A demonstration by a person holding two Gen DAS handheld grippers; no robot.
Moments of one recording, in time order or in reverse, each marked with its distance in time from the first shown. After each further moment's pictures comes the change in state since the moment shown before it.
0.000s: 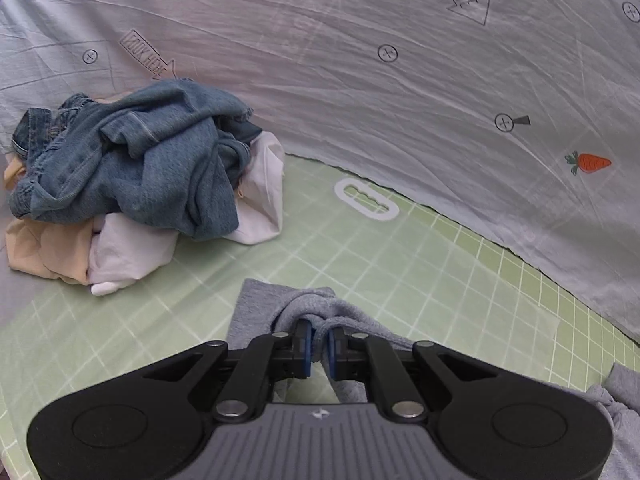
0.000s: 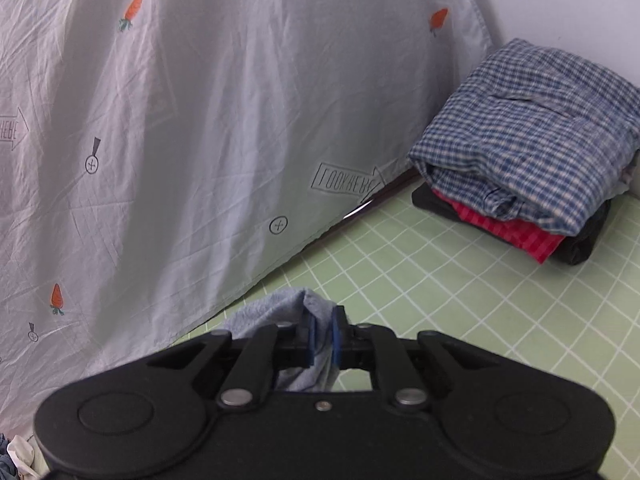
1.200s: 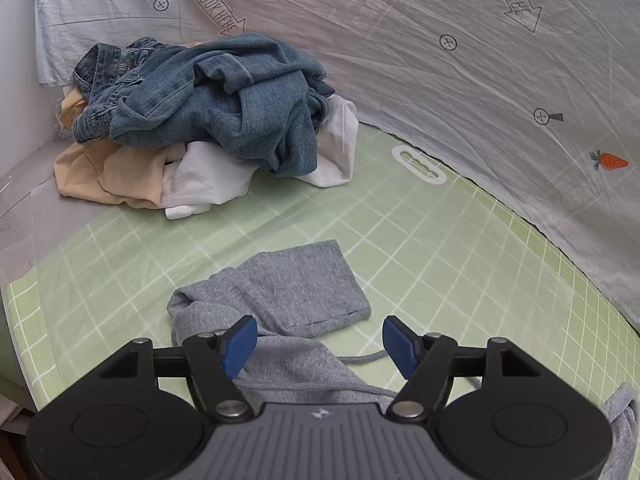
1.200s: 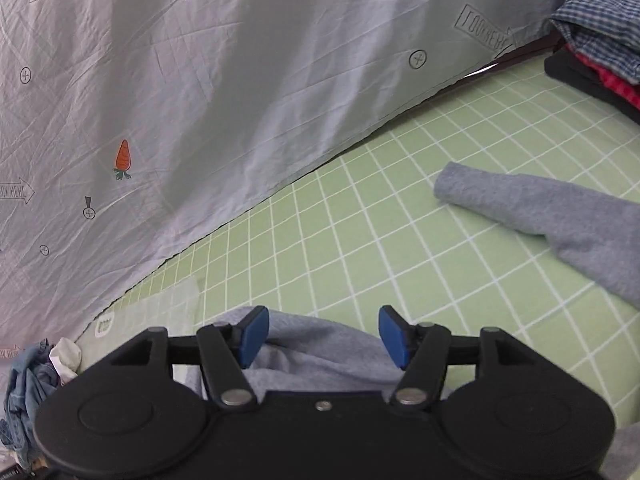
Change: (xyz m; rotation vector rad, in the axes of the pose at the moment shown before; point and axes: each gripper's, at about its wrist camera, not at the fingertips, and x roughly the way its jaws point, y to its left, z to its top) left arm -0.032 0.055 -0.038 -0.074 0.111 0.013; right arm 0.076 0.131 -0.096 -0.072 0.404 0.199
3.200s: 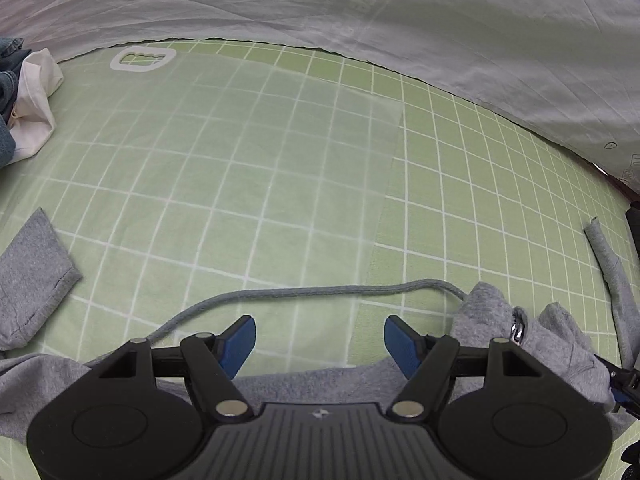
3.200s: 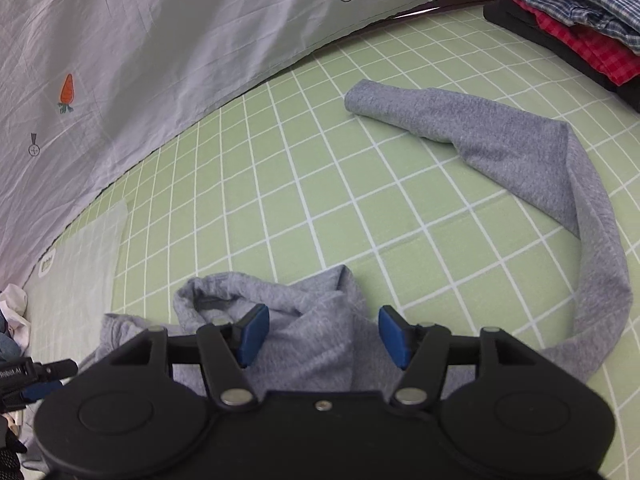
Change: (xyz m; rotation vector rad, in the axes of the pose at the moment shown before) left arm 0.060 -0.176 -0.051 0.446 0.313 -0.312; right arm -0.029 -0.057 -0.058 -0.069 0.148 -0.193
